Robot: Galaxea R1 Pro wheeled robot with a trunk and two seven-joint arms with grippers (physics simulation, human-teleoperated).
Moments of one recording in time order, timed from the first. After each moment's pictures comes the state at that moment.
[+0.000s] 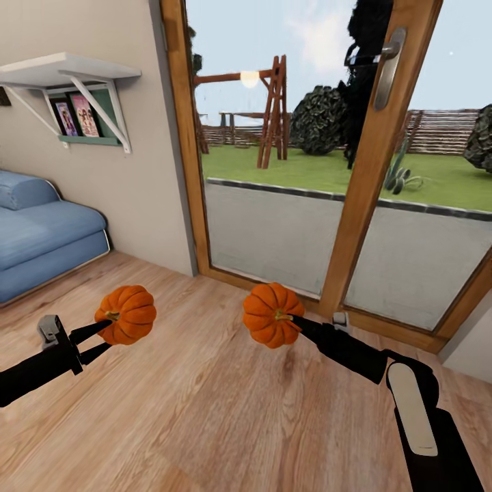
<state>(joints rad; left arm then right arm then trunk) -0.25 0.48 0.29 -1.41 1.58 1.04 -0.27 -0.36 0.01 -0.20 -1.60 -0.72 1.04 0.63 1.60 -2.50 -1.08</state>
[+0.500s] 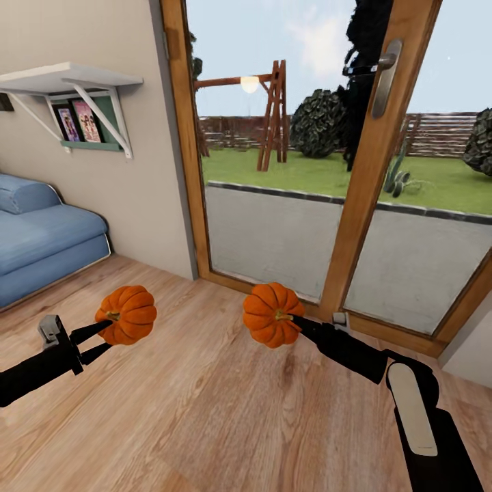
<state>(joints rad) -0.25 0.48 0.29 -1.41 1.57 1.04 -0.27 -0.36 0.01 -0.20 -1.60 -0.72 1.04 0.63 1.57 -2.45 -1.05</state>
